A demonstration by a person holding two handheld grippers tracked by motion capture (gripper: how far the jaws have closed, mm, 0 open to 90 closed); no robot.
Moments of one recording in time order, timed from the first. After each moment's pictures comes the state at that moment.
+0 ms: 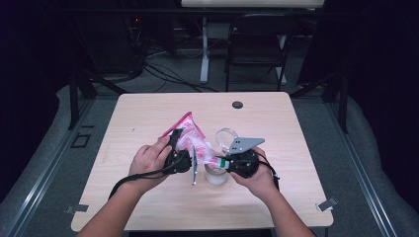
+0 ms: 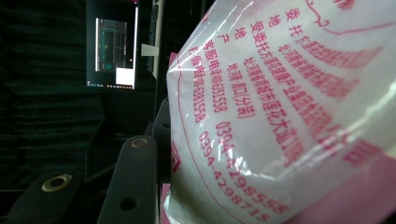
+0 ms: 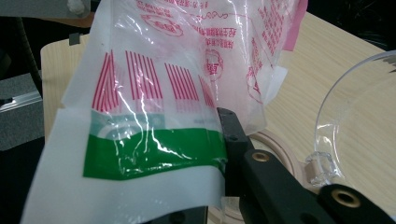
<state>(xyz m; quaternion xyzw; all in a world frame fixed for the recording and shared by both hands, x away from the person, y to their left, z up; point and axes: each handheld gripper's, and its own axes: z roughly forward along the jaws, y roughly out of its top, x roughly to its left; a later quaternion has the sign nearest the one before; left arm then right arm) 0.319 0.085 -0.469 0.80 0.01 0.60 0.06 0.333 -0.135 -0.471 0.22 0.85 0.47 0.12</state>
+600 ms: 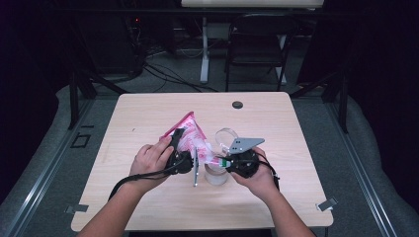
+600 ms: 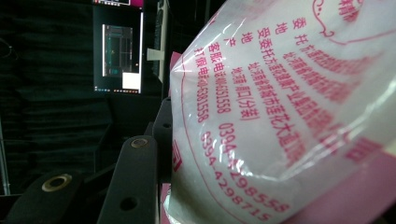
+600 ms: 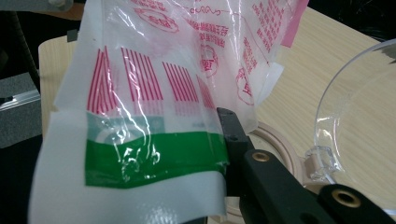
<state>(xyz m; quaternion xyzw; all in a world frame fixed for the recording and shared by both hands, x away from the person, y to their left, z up) 0.317 0.081 -0.469 0.79 0.00 0.61 0.06 0.335 -0.137 -0.475 0.23 0.85 0.46 0.11</state>
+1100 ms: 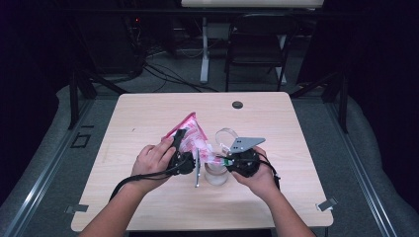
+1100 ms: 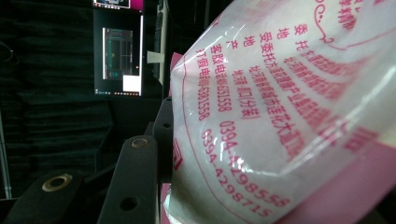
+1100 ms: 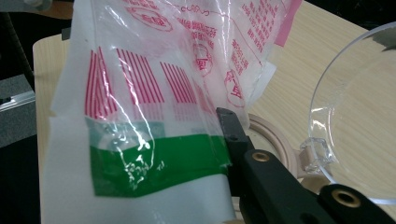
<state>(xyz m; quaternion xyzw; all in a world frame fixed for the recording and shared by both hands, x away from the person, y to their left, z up) 0.317 0.077 -0.471 0.79 -0.01 0.61 0.06 0.339 -0.140 -0.479 0.23 0.85 0.46 0.11</state>
